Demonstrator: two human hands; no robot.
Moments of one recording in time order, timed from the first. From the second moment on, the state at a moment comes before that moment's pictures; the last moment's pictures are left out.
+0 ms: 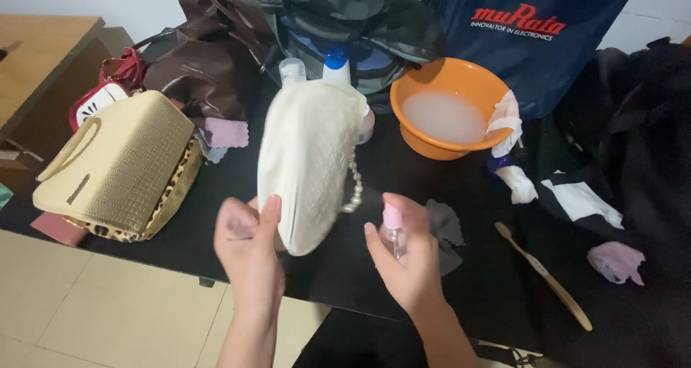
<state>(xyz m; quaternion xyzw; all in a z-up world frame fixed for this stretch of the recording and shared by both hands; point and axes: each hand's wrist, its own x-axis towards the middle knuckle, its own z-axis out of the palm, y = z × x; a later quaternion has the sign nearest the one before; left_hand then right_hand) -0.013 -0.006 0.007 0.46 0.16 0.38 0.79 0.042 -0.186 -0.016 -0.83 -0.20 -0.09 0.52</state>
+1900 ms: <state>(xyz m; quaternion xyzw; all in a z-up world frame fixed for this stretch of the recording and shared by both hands) 0.020 -0.033 0.024 0.04 0.33 0.18 0.92 0.046 -0.216 -0.050 -0.82 -0.18 -0.18 0.52</state>
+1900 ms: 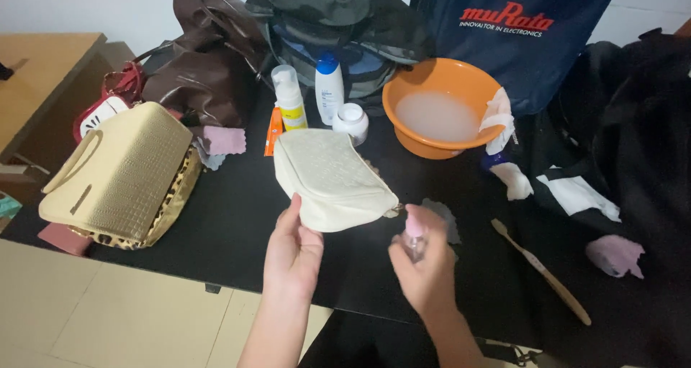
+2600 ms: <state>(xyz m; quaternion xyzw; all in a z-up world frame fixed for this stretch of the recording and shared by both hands) 0.002 -0.009 -0.034 0.82 -0.18 0.42 0.34 0.056 -0.247 -0.019 -0.72 -0.05 -0.21 0.66</state>
